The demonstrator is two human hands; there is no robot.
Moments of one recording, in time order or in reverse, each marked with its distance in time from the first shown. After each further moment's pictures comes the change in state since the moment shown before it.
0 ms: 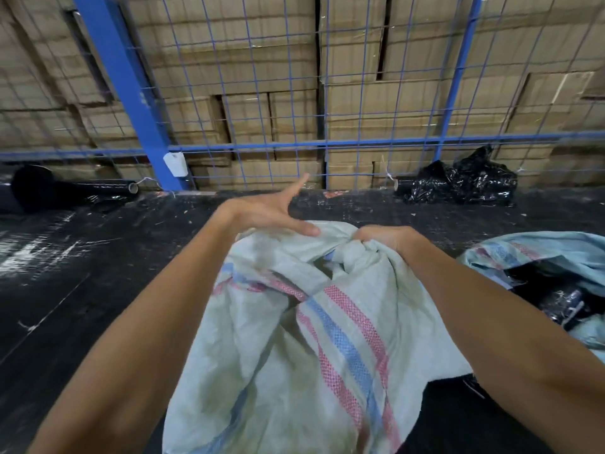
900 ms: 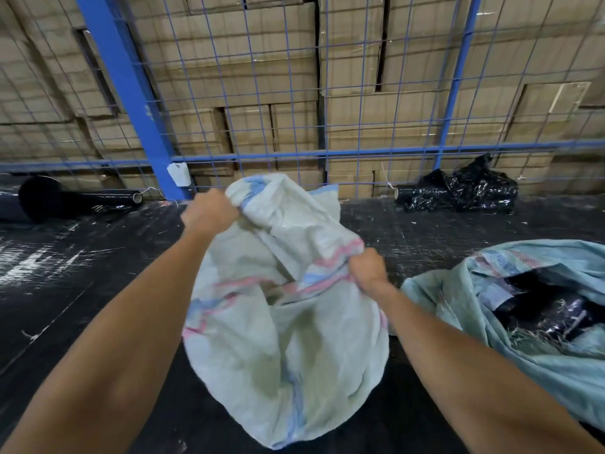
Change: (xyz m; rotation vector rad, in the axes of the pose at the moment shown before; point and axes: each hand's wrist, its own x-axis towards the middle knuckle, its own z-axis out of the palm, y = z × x) left_hand -0.008 -0.053 -0.034 0.341 0.888 -0.535; right_hand 0.045 0.027 0.069 0.459 0.586 0.058
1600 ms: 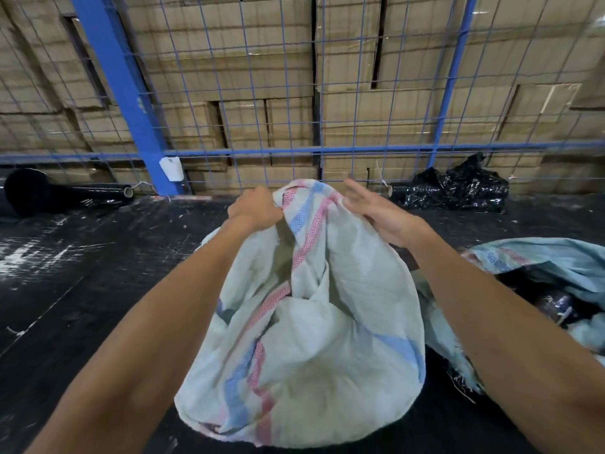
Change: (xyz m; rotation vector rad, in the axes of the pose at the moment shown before) left_hand -0.015 0.062 0.034 -0.073 -0.121 0.275; right_hand 0.029 -0.054 -0.089 0.382 -0.556 -0.210
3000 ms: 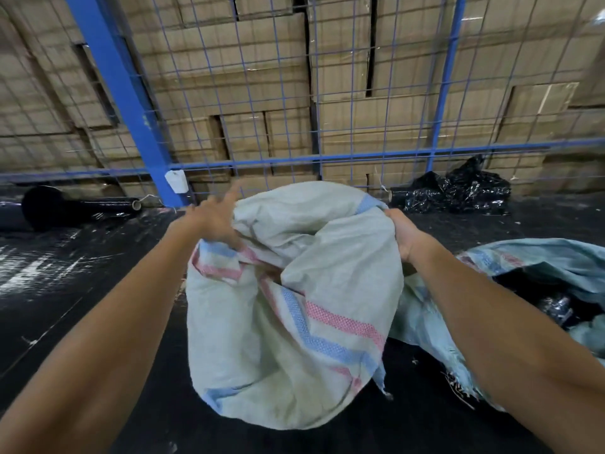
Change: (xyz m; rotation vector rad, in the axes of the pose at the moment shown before) left_hand -0.012 -0.042 -0.049 0.286 -0.252 0.068; right_hand -0.040 0.014 -0.017 0.573 0.187 0.173
